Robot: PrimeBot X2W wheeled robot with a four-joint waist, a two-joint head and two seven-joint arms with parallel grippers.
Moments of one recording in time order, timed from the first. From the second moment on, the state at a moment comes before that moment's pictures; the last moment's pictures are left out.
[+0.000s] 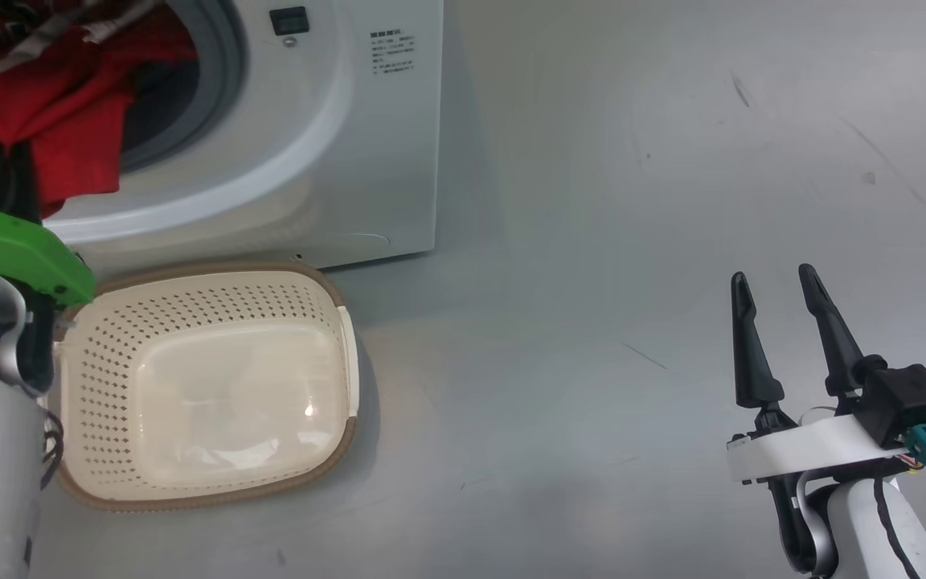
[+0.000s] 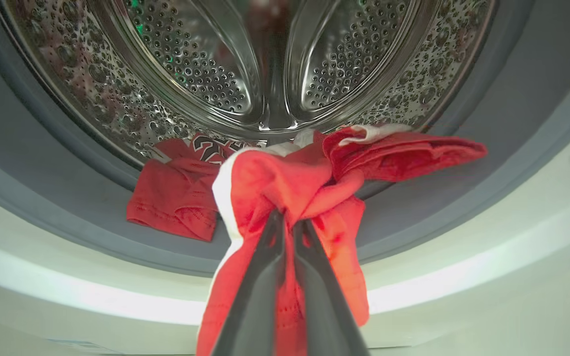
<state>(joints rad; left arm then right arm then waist) -0.73 0.26 -0.12 0.74 -0.54 -0.12 -0.10 -0.06 -0.05 0.10 0.03 0.23 0.03 -0.25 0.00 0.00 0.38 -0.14</state>
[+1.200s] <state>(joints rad) -0.45 0.25 -0.14 0.26 -0.44 -0.12 -0.25 0.03 -0.05 0.07 0.06 0.23 0.06 -0.25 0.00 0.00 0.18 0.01</state>
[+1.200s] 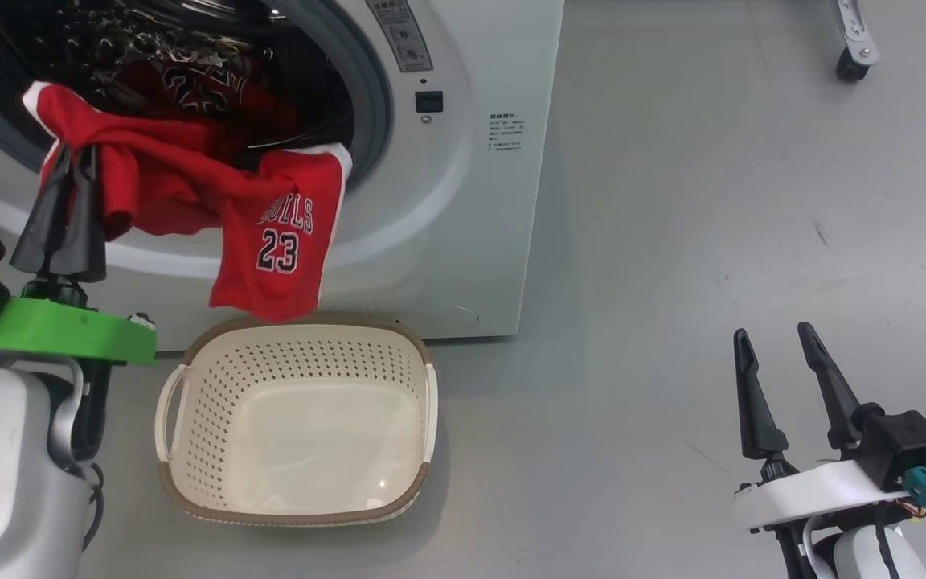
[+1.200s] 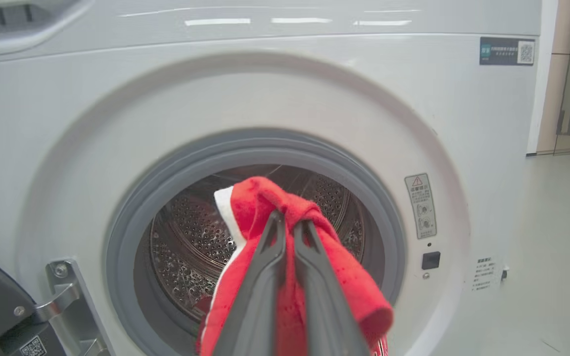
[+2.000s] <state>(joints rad) -0.23 0.23 -0.16 0.27 -0.44 -0.12 -0.25 0.03 -0.05 0.11 0.06 0.22 0.08 -0.25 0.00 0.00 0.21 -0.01</state>
